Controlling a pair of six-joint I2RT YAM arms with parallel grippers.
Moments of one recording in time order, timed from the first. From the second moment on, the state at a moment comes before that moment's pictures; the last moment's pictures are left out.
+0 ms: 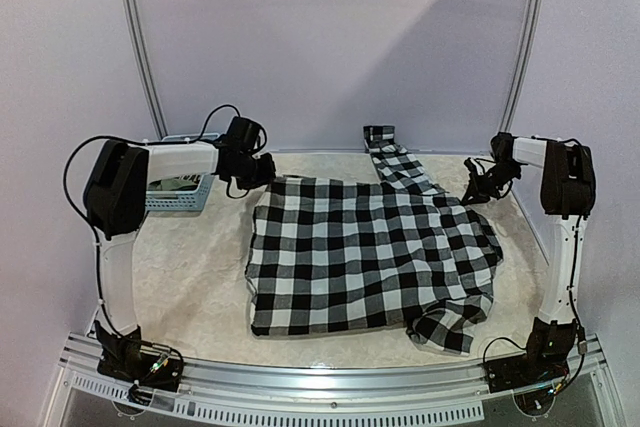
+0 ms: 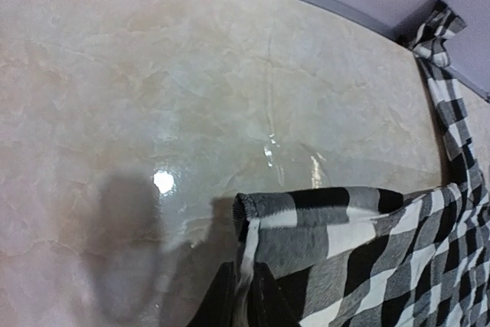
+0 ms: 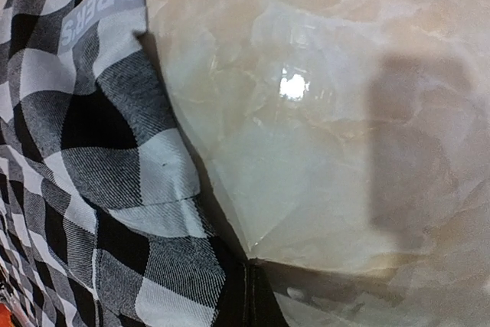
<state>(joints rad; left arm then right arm) -0.43 2.12 1.58 -0.27 -0.02 -0.58 -0.10 2.35 1.85 -0.85 -0.45 -0.12</state>
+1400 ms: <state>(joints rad) -0.97 1.82 1.22 -0.34 0.20 -0.33 0.61 0.99 0.92 -1.21 -0.50 -0.85</state>
